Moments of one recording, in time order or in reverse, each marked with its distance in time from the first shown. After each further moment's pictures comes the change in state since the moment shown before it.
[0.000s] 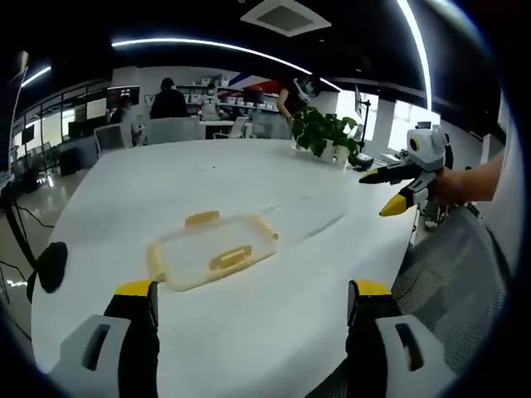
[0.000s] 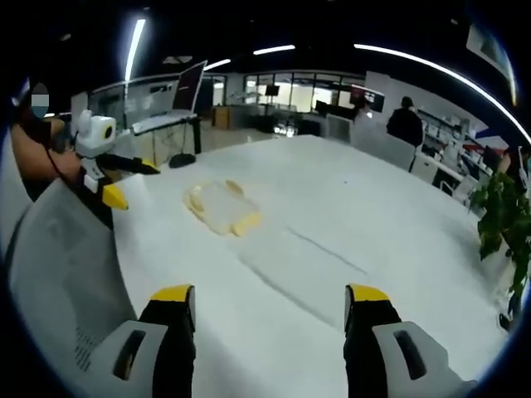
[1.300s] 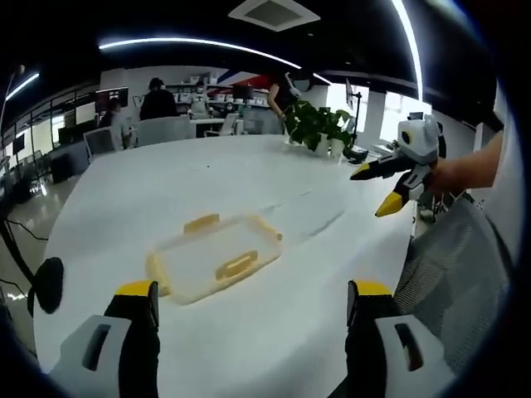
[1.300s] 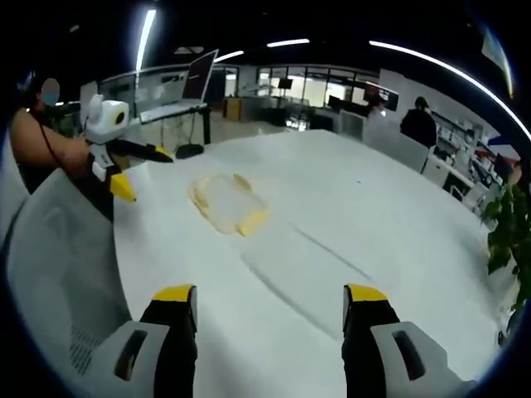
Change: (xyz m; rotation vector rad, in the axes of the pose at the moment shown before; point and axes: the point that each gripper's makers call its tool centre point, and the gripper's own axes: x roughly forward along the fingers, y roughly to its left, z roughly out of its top) left arm 0.013 0.013 0.005 0.051 0.021 -0.039; right arm 0.024 0.007 0.005 -0.054 0.039 0.047
